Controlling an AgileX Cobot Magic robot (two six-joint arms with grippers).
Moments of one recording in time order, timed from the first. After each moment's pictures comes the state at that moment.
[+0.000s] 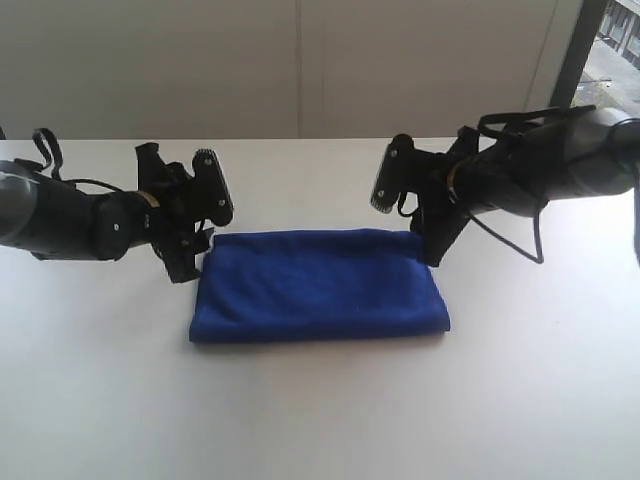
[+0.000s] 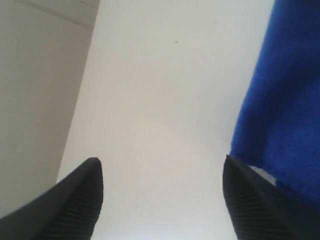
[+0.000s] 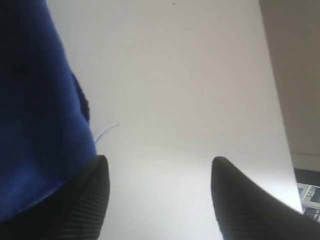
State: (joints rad) left arm -0.41 1.98 -1.08 -0.25 -0.32 1.26; right arm 0.17 1.98 -1.23 -0.74 0.13 -0.28
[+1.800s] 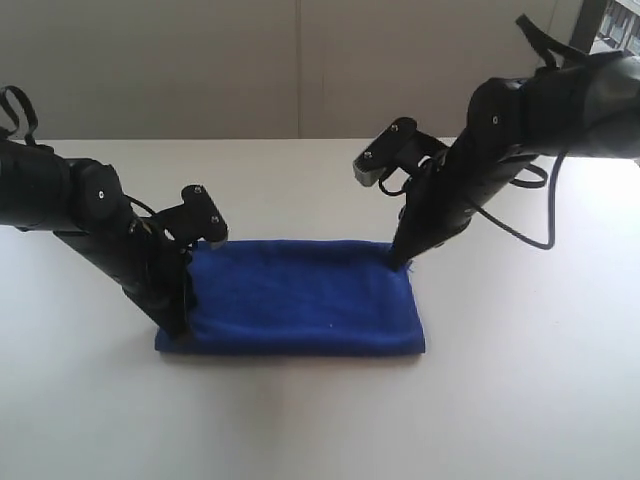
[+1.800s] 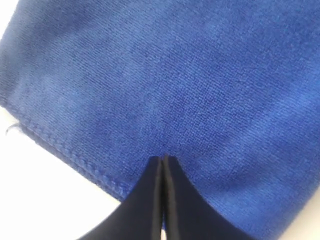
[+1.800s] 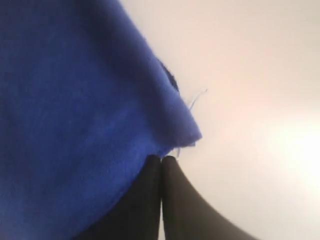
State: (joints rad) left arm -0.42 1.86 -1.08 -0.24 0.44 0.89; right arm 0.22 1.89 -1.30 0.12 0.58 -0.63
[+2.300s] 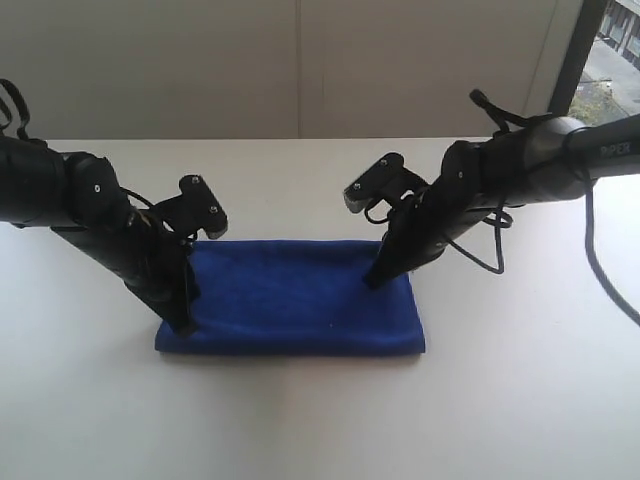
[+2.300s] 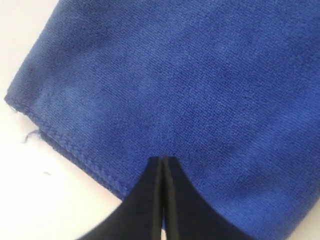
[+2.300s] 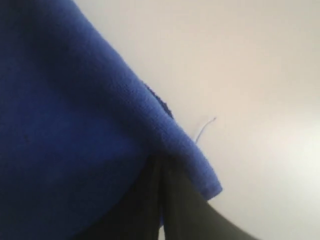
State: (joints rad) left arm -0.42 1.85 -1.08 -0.26 0.42 0.89; right arm 0.22 2.07 -1.30 0.18 0.35 -0.63
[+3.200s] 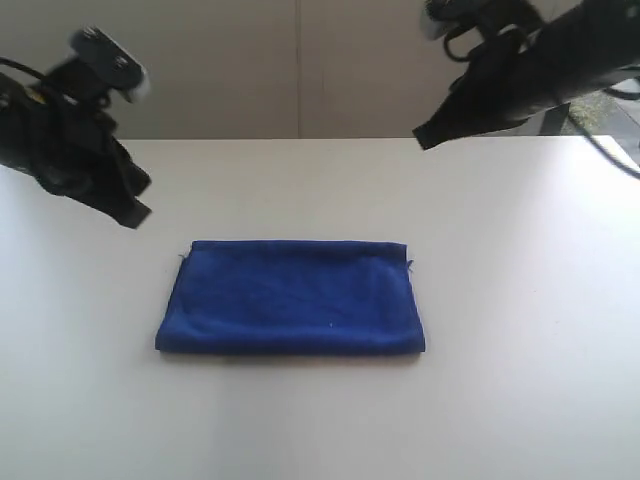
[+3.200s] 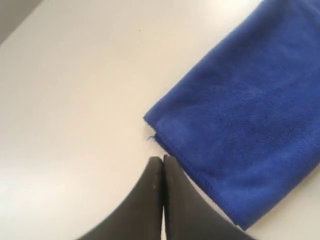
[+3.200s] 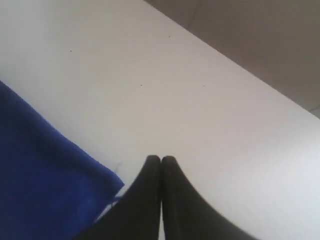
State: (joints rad) left arm -0.34 1.45 -1.09 -0.27 0.54 0.72; right arm 0.14 1.60 -1.28 0.17 0.47 -0.50
